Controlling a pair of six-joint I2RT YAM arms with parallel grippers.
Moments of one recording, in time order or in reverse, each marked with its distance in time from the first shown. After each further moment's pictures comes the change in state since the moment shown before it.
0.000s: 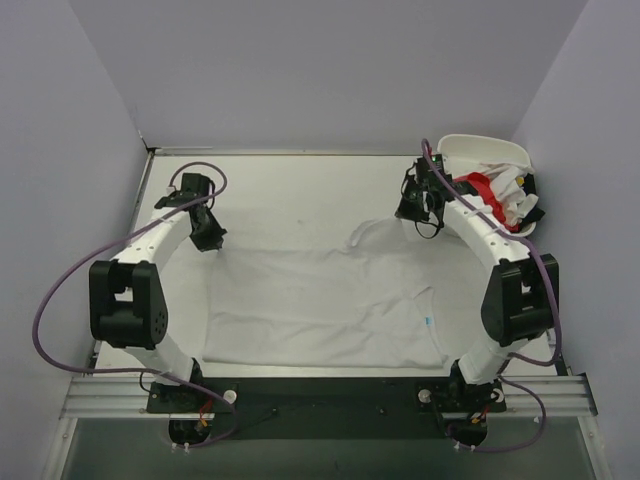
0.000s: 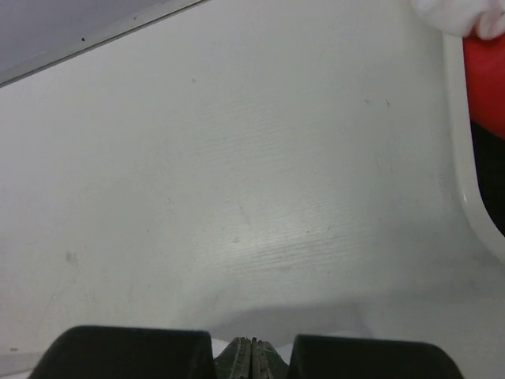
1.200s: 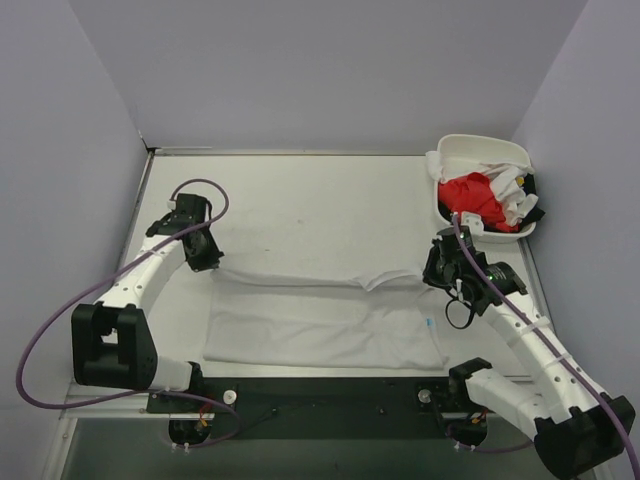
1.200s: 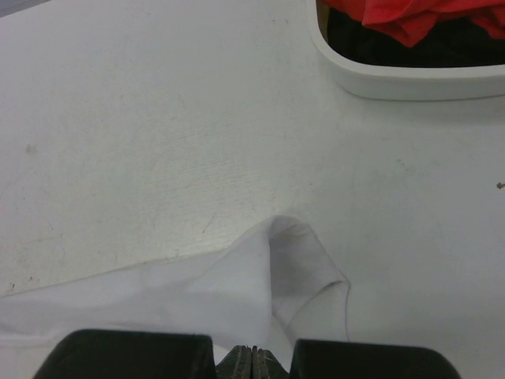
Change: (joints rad) left arm -0.029 -0.273 -0.211 -0.025 0.015 0.118; right arm 0.129 -0.768 -0.528 -0.209 0.211 0.035
